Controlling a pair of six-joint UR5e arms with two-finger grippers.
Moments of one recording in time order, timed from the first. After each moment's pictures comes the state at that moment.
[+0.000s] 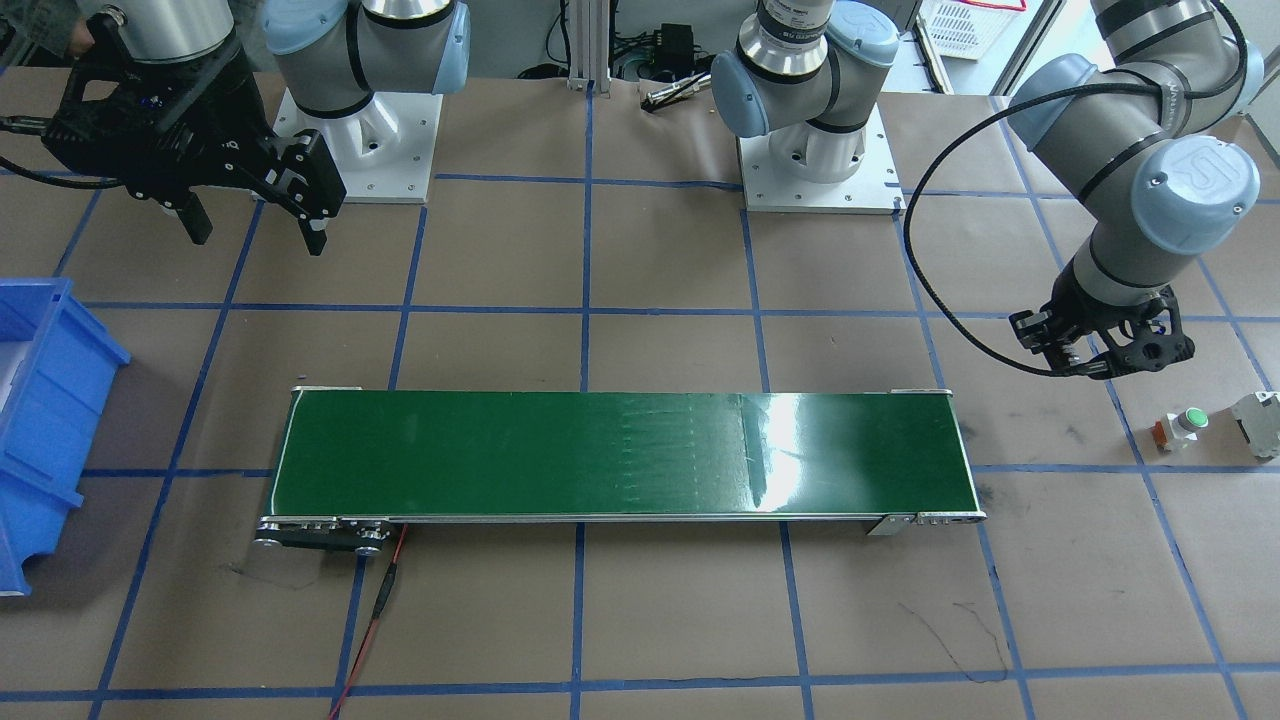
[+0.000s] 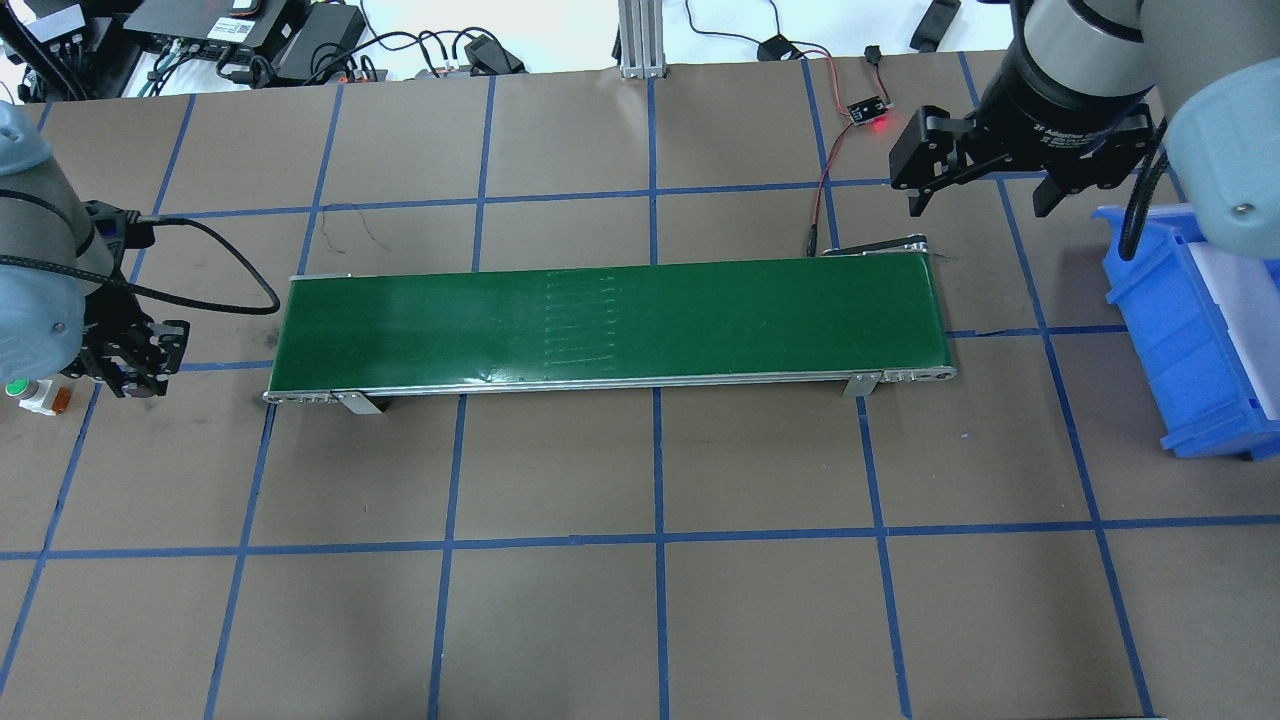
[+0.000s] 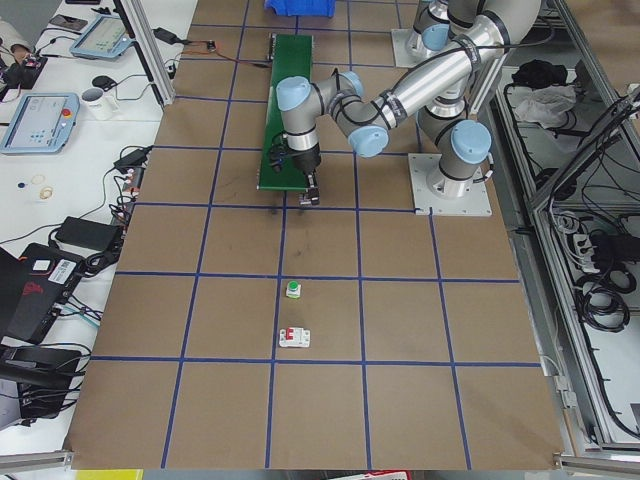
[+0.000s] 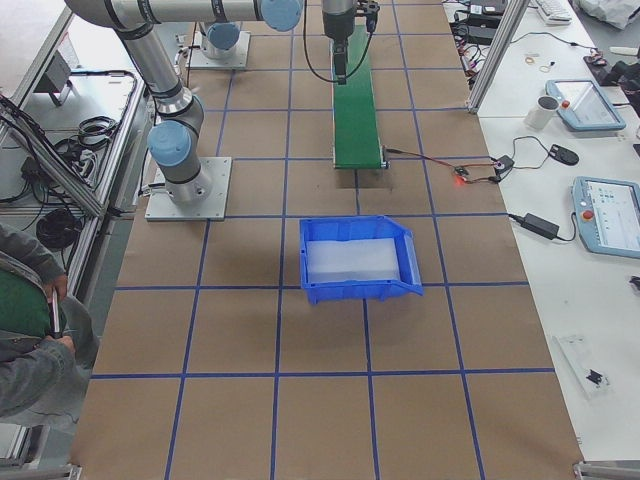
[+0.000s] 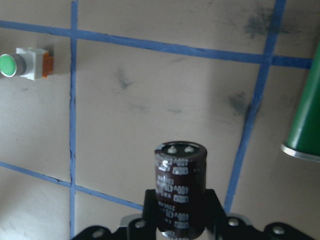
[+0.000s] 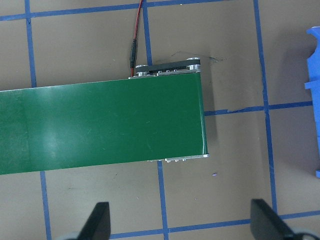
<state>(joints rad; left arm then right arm) -1.15 -1.67 -1.94 -1.15 1.89 0.25 1.56 -1.66 1.64 -1.69 -1.61 0.07</state>
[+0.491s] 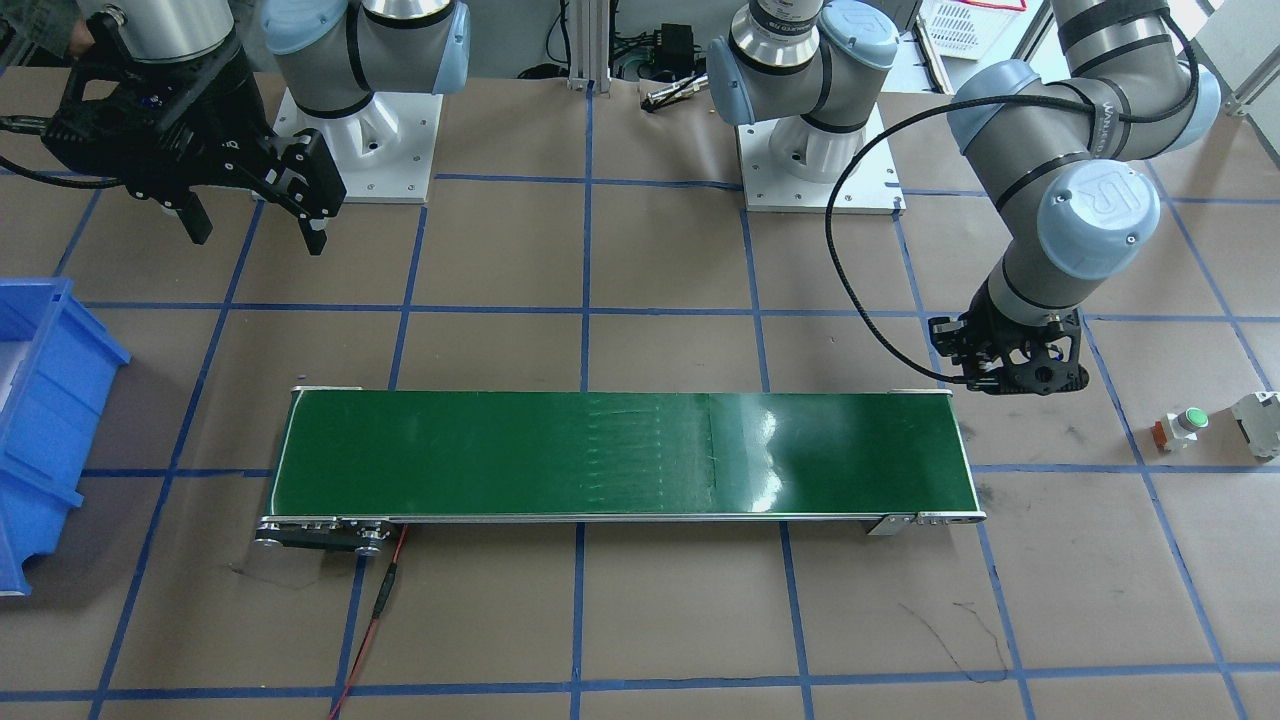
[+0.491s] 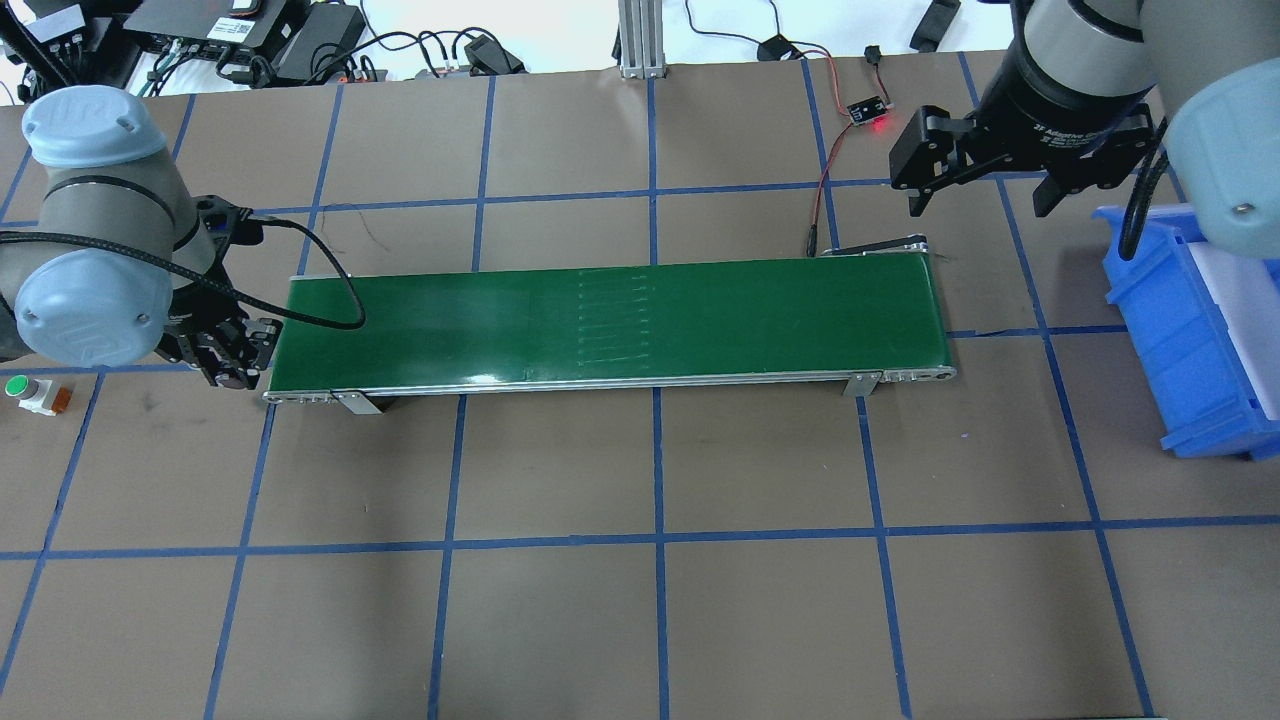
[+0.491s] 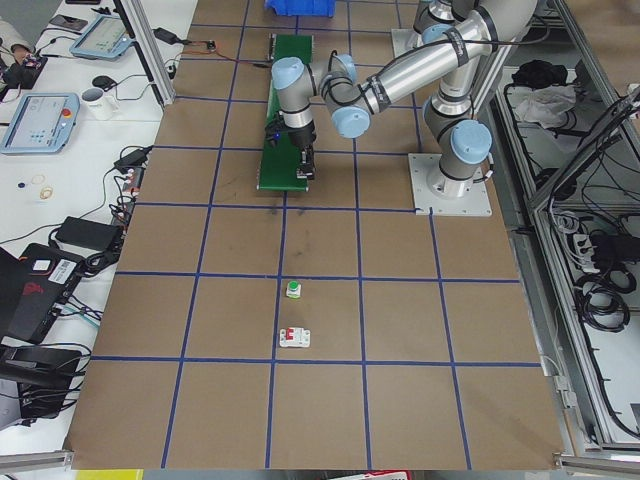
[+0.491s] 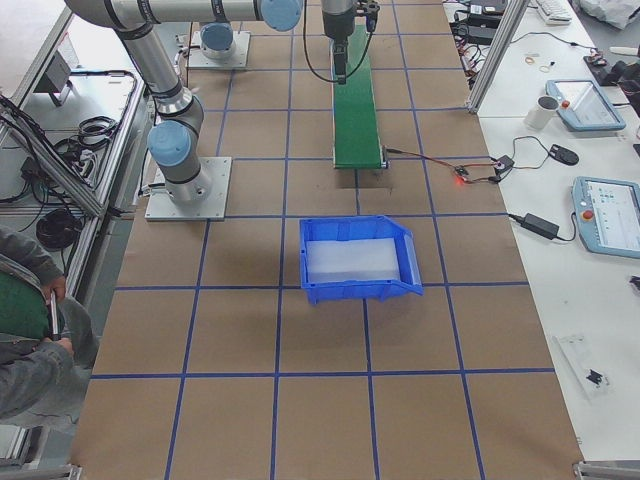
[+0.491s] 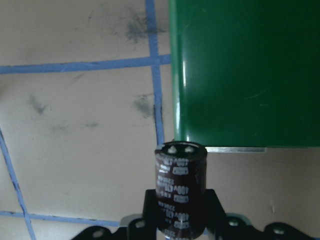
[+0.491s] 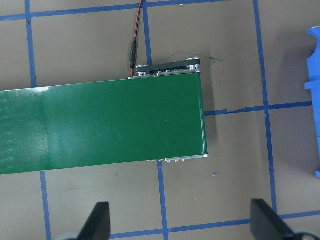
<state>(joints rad) -1.29 -1.69 -1.92 -1.22 1.83 0.29 1.56 -1.66 1.64 -1.69 -1.61 0.07</state>
